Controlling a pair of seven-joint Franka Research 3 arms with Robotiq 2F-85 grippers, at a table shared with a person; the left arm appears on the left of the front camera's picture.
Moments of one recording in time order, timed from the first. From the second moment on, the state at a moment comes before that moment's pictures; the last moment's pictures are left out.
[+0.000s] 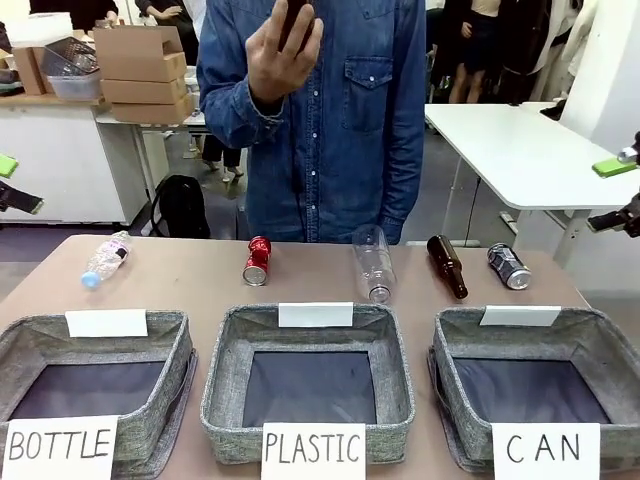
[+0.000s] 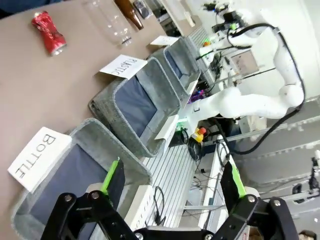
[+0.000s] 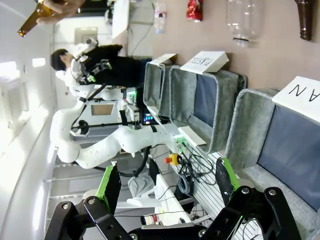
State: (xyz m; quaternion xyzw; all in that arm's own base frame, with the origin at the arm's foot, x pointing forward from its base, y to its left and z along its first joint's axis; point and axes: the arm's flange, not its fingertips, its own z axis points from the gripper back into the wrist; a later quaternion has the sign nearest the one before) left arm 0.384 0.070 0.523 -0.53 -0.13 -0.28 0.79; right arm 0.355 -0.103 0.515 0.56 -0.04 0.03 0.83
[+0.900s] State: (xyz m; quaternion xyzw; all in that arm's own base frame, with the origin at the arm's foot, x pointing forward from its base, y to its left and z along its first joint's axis) left arm 0.307 0.242 0.574 -0.49 -0.12 -0.08 0.86; right arm 0.355 -0.103 0.515 0.56 -0.04 0.03 0.83
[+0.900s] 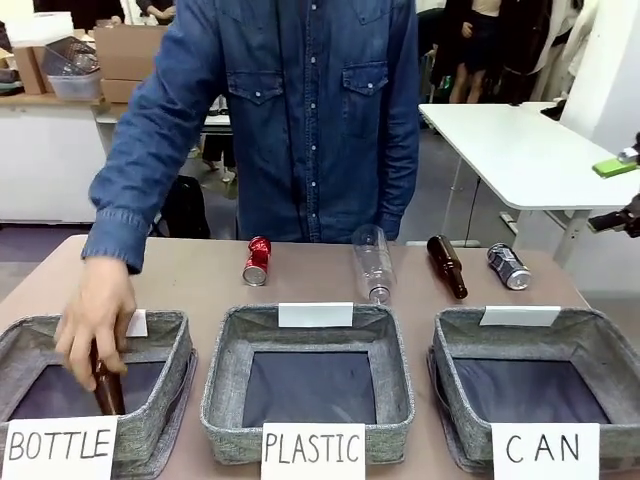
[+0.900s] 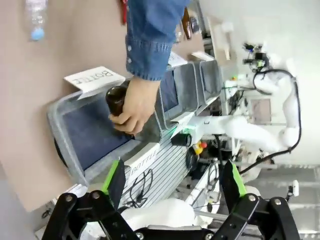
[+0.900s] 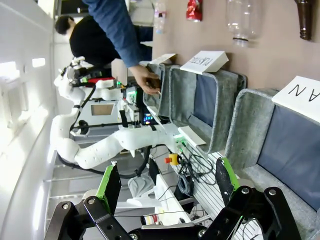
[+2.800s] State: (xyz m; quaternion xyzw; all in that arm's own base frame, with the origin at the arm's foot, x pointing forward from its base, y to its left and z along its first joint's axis) left arm 0.494 -0.108 0.533 -0.32 -0.13 -0.13 0.93; right arm 0.355 -0.103 0.515 0.56 -0.04 0.03 0.83
